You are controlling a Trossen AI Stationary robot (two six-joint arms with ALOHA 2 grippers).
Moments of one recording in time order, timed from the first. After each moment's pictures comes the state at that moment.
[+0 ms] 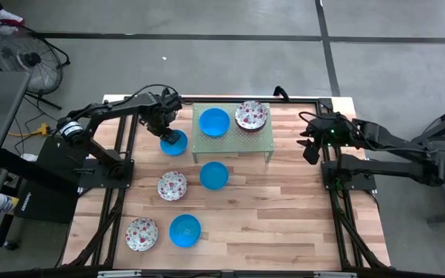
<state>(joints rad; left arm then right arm) 0.71 1.51 0.97 -1.02 0.02 -0.26 -0.36 0.63 0.74 -0.89 0.08 0.10</state>
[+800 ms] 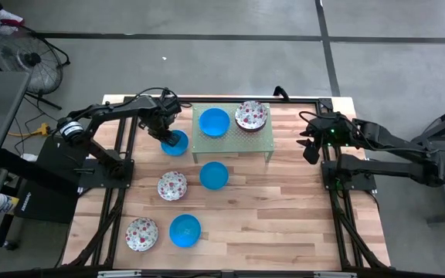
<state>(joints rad) 0.71 1.51 0.91 -0.96 0.02 -0.32 -0.37 0.63 0.74 -0.89 0.08 0.10</state>
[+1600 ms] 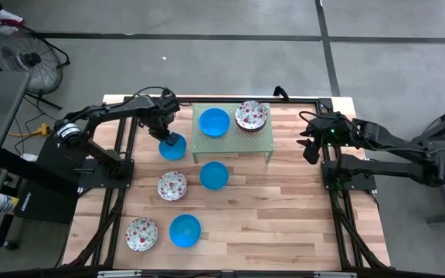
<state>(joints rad) 0.72 1.47 0.91 -0.97 0.03 -0.27 -0.37 0.63 0.74 -0.89 0.08 0.10</state>
